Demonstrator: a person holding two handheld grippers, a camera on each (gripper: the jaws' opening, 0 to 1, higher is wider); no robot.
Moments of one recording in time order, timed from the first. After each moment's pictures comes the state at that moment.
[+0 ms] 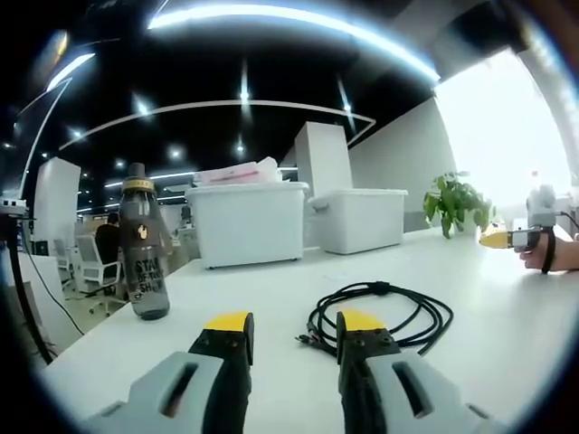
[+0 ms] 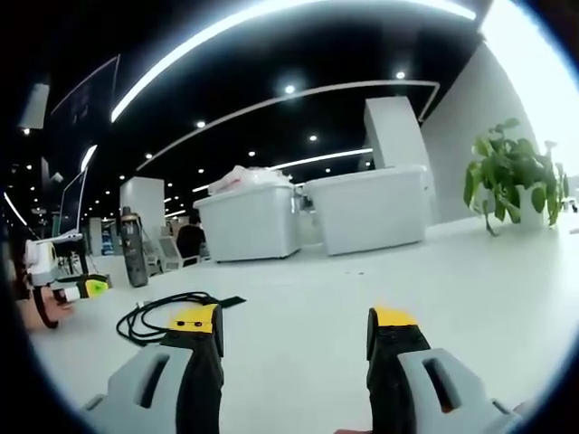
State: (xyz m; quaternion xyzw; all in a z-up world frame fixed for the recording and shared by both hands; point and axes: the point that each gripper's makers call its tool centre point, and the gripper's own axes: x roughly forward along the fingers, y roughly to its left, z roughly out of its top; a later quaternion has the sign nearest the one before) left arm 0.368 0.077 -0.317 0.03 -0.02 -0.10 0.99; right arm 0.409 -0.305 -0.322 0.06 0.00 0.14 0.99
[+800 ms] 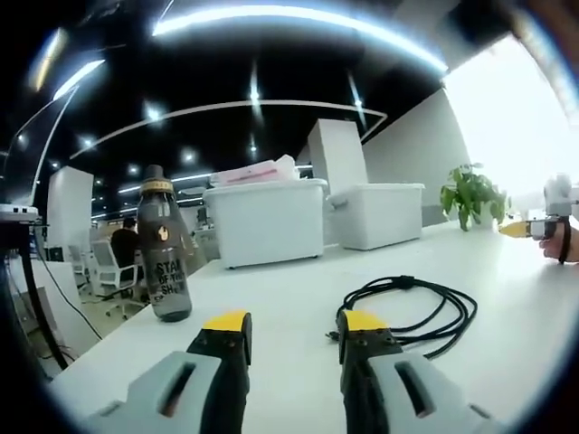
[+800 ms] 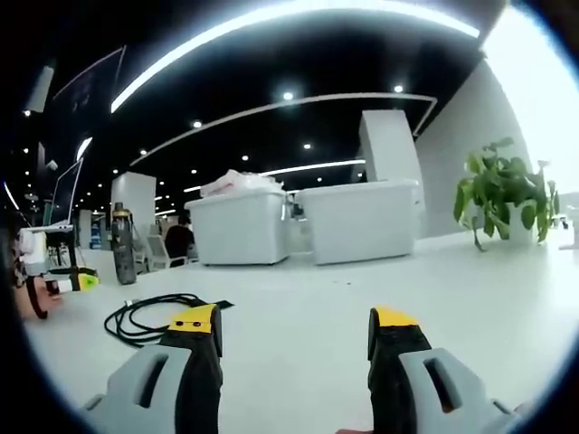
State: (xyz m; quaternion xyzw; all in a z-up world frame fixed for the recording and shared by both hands) left arm 0.372 0.101 -0.317 0.04 -0.02 -0.06 1.00; right arm 0.406 -0.313 -0.313 0.03 -0.02 0.11 0.99
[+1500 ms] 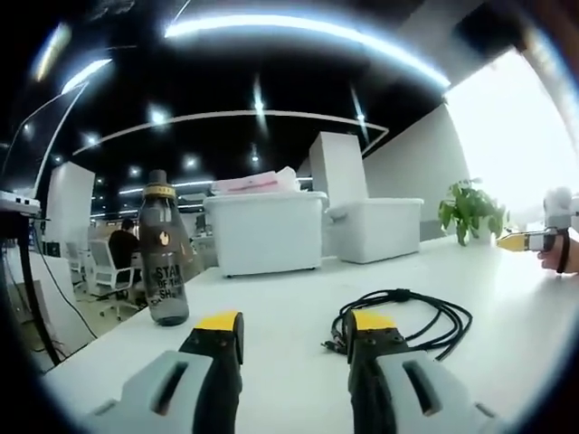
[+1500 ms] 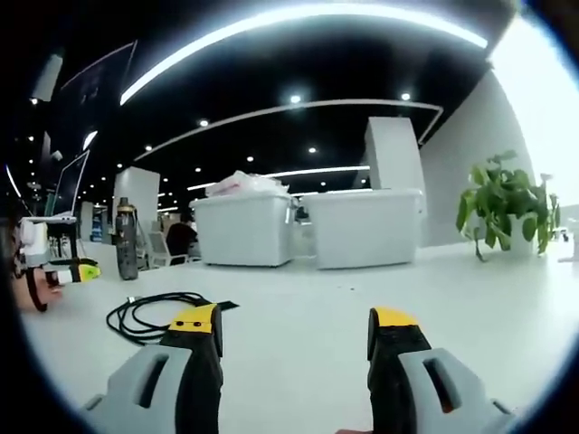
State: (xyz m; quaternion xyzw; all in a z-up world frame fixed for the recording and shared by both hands) left arm 0.368 0.100 -0.311 0.03 -0.05 -0.06 1.00; right arm 0.398 -0.304 -0.306 0.02 -0.04 0.12 0.99
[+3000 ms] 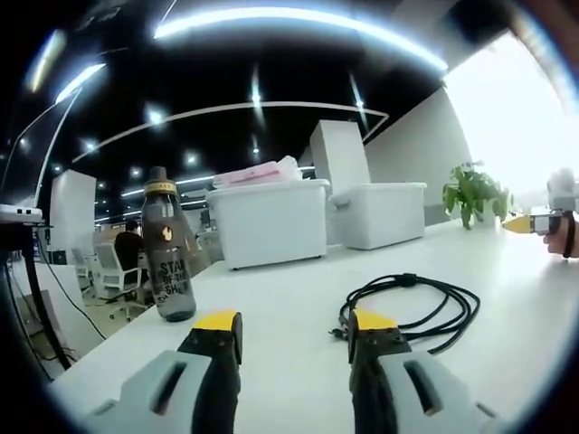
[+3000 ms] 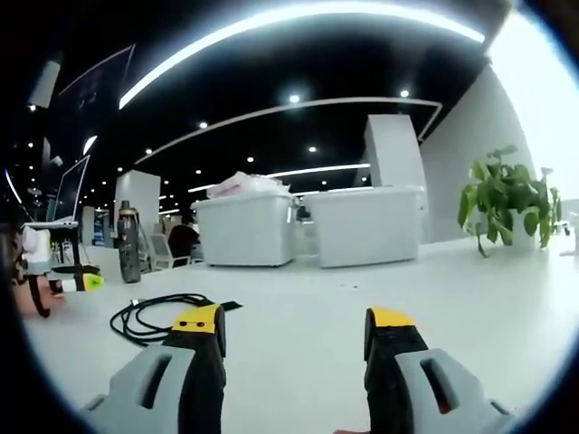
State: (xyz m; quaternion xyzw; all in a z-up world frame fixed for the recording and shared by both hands) left arm 0.369 0.103 -0.319 0.05 -0.03 -0.05 1.00; right arm 0.398 -0.300 -0.309 0.02 -0.03 0.12 0.99
